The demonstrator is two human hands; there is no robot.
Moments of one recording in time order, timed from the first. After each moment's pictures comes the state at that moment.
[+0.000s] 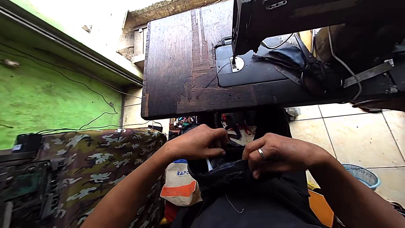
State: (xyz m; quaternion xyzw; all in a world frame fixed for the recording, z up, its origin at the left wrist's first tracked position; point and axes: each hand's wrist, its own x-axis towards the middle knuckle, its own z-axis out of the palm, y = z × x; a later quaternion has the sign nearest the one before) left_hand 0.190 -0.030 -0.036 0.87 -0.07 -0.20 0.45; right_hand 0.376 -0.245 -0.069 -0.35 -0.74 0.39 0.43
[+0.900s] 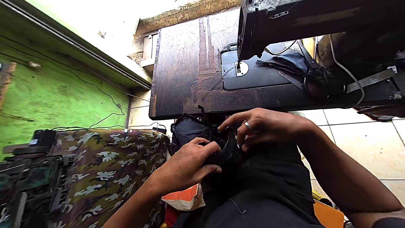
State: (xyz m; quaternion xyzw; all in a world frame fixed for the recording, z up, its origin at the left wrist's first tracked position) left_hand 0.129 -0.060 0.000 0.93 -0.02 -0.02 0.36; right_hand 0.396 -0.185 -0.049 -0.35 -0.74 0.41 0.40
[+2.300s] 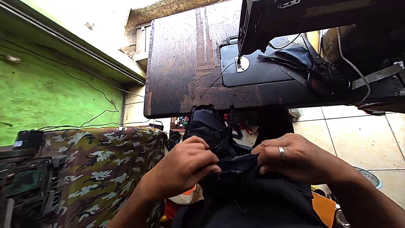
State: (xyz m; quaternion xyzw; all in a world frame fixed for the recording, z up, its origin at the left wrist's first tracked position) left_hand 0.126 -0.049 0.002 0.92 -0.08 0.07 0.39; right_hand 0.365 -0.259 -0.051 -0.46 -0.72 0.25 0.46
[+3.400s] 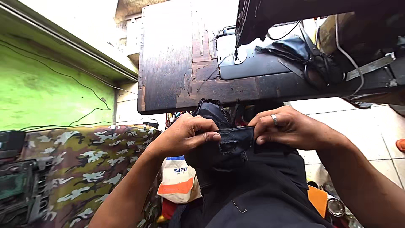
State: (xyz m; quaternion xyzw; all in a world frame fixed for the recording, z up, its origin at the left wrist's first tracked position) left_hand 0.162 -0.011 -0.020 0.85 -0.04 -0.01 0.52; right_hand 0.394 -0.237 -0.059 -0.48 -0.64 0.38 0.46
